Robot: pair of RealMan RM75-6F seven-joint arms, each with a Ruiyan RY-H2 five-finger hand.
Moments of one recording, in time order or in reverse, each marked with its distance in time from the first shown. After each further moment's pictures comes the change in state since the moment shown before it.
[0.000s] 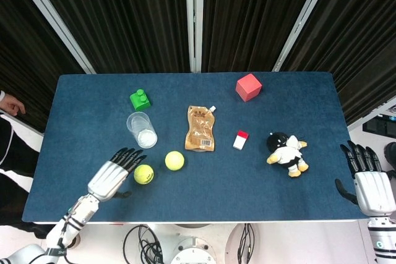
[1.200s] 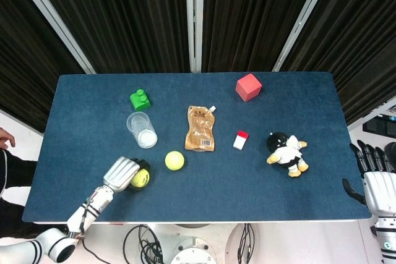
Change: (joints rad) left arm -0.096 -0.189 0.029 0.271 -0.056 -0.012 -0.131; right arm -0.010 0.019 0.011 0.007 0.019 -0.002 0.039
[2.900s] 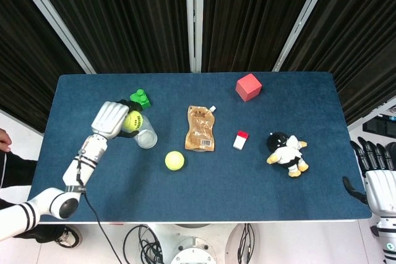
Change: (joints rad) left arm -0.230 0.219 -0.272 -0.175 -0.405 -0.130 0.123; right arm -0.001 0.045 0.007 -0.058 -0.029 0.030 -0.010
